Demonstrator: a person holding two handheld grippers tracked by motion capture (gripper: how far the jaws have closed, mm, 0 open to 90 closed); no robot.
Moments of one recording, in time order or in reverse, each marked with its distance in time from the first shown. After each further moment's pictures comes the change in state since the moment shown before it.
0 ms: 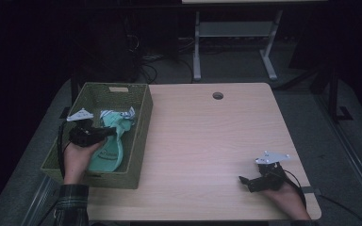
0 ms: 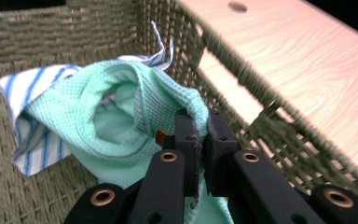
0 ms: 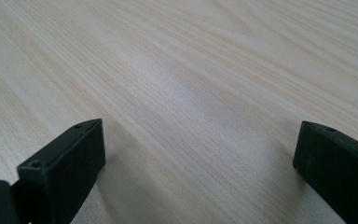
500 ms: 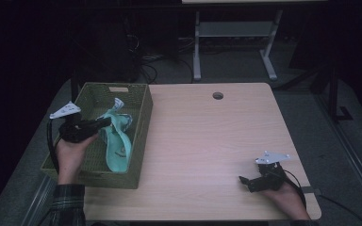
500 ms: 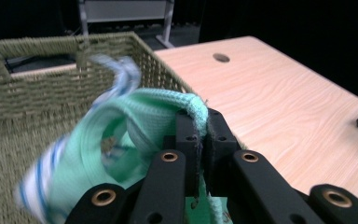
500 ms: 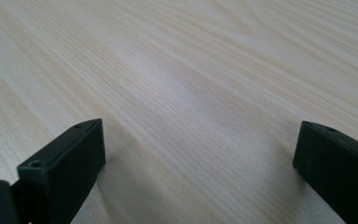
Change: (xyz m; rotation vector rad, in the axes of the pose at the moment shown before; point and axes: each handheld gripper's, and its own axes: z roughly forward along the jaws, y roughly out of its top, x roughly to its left) left arm -0.005 0.020 -0.030 -0.172 -0.031 -0.002; right arm 0.000 0.000 0.000 0.000 0.000 0.001
